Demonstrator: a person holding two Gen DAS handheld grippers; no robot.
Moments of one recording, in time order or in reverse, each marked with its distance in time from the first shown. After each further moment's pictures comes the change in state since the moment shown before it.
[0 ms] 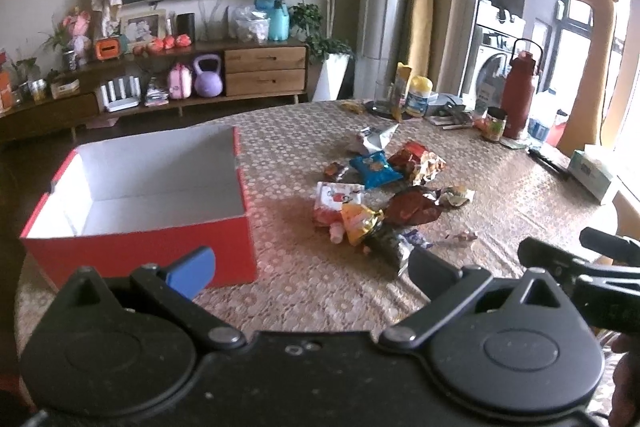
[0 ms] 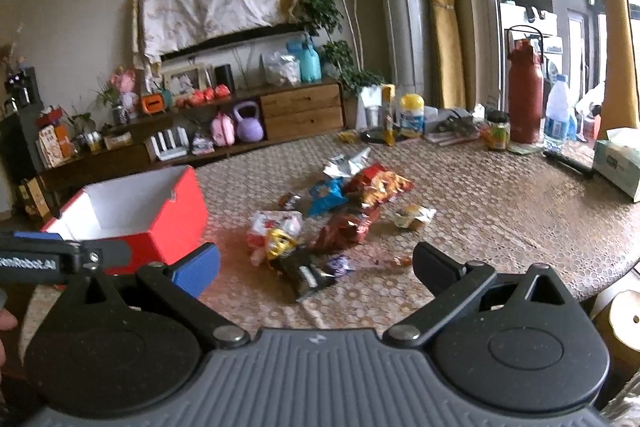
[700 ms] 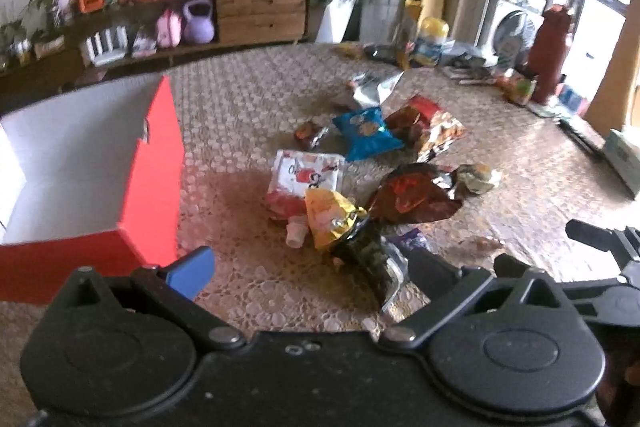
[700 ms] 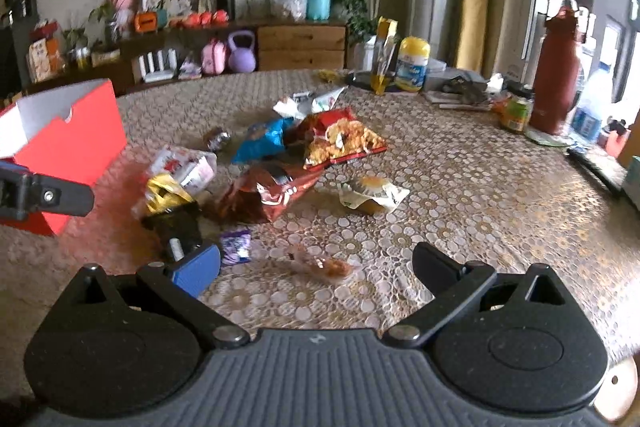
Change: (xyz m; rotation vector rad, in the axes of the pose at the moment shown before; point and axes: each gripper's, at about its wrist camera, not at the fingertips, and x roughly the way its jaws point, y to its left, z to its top) left arm 0.137 -0.050 0.019 -0.041 0.188 0.034; right arm 0.150 -0.078 -0.003 -0.186 0.172 0.001
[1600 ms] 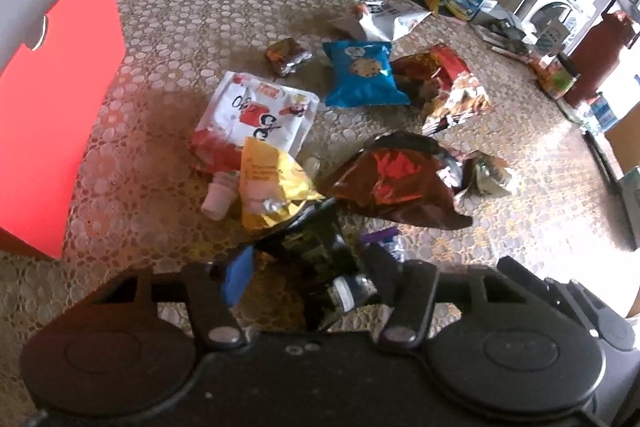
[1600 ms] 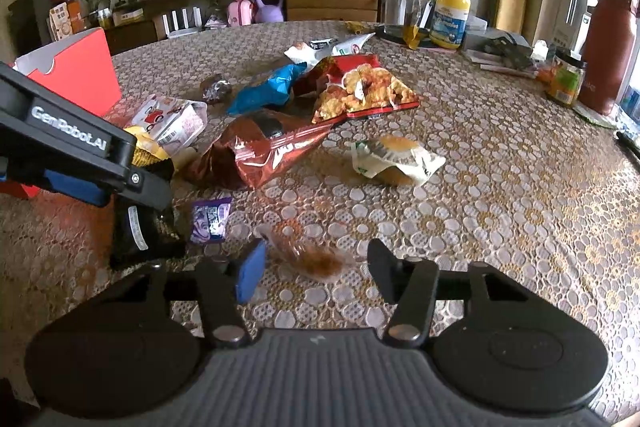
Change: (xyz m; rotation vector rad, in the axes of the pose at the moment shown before) left arm 0.090 -0.027 0.020 -0.216 0.247 -0.045; right arm 0.062 -0.015 -0.004 -0.047 0.115 0.092
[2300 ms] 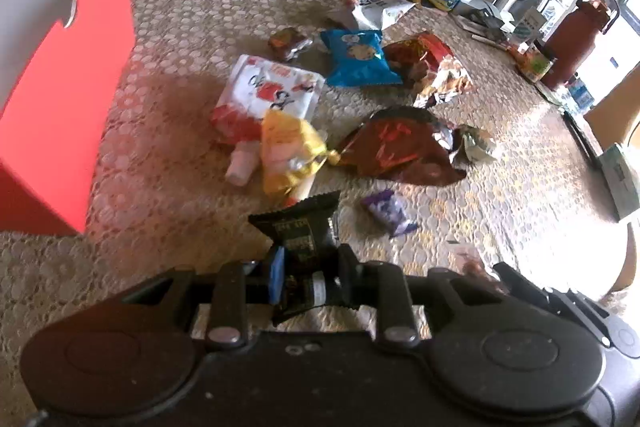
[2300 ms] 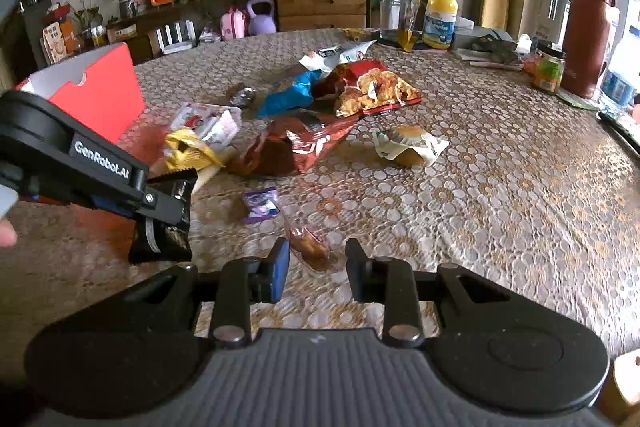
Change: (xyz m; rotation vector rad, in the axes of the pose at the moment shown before) left arm -0.025 0.025 -0.022 0.039 0.014 -0.064; right arm -0.048 0.033 -0.014 0.074 -0.024 -0.011
